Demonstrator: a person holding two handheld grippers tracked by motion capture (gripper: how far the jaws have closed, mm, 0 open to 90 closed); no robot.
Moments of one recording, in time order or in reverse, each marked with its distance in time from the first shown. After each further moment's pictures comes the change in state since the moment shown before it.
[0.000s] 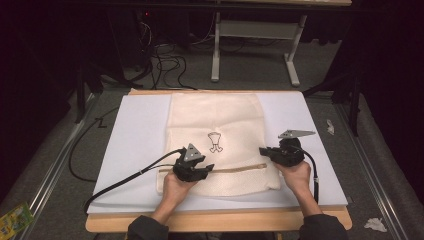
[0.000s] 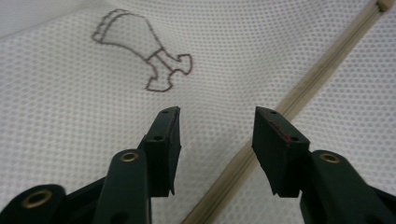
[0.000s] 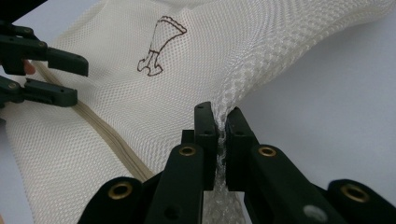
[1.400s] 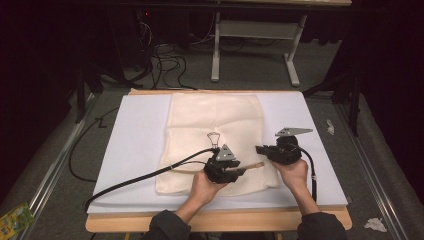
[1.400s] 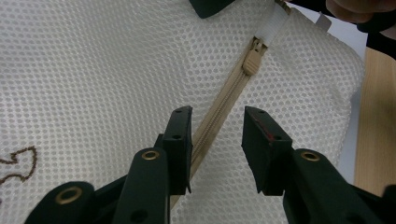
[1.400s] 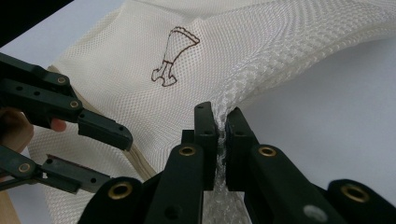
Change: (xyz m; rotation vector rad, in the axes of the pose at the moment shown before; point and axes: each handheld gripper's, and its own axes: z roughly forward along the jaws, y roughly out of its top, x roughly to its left) left arm -0.056 0.044 0.037 -0.012 -0.192 0.064; right arm 0.007 0.010 0.001 -0.008 0.030 -0.012
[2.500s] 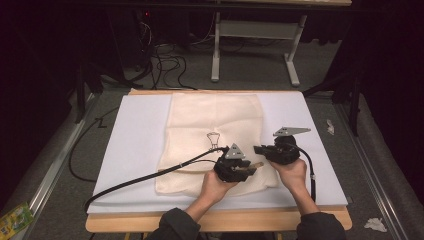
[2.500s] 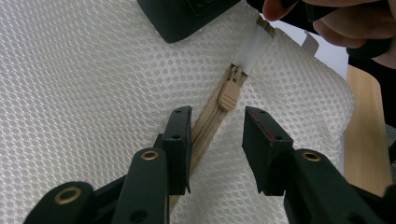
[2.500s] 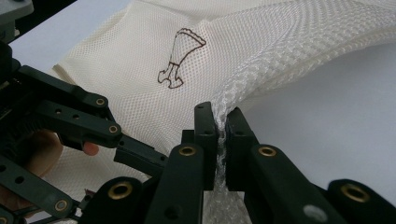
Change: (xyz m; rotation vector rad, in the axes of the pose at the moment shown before) left arm -0.005 0.008 0.023 -0.031 -0.064 -0.027; right arm 0.006 0.003 0.001 0.005 0.008 -0.011
